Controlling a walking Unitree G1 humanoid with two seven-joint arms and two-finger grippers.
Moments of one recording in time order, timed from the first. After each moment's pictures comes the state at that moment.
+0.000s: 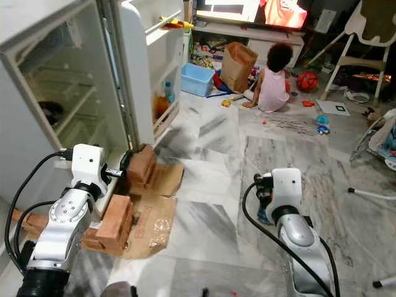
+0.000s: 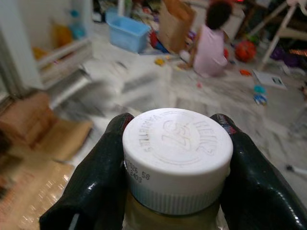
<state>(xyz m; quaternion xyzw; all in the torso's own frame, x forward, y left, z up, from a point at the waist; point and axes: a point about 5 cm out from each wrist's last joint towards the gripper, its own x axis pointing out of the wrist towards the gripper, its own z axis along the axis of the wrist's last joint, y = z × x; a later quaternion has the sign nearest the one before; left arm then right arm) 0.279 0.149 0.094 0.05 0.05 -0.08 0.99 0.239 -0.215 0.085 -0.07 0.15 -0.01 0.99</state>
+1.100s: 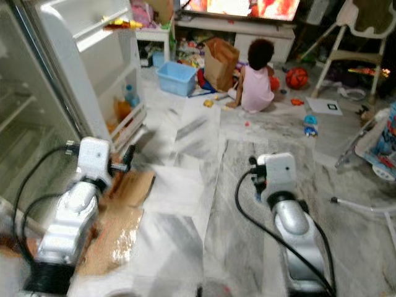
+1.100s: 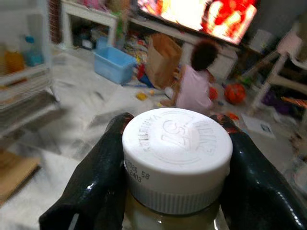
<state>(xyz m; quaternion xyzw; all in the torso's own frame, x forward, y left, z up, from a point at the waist) 0.286 0.137 0.100 0.09 0.04 -0.08 0.99 0.254 -0.210 0.106 -0.12 0.07 0.00 0.99</state>
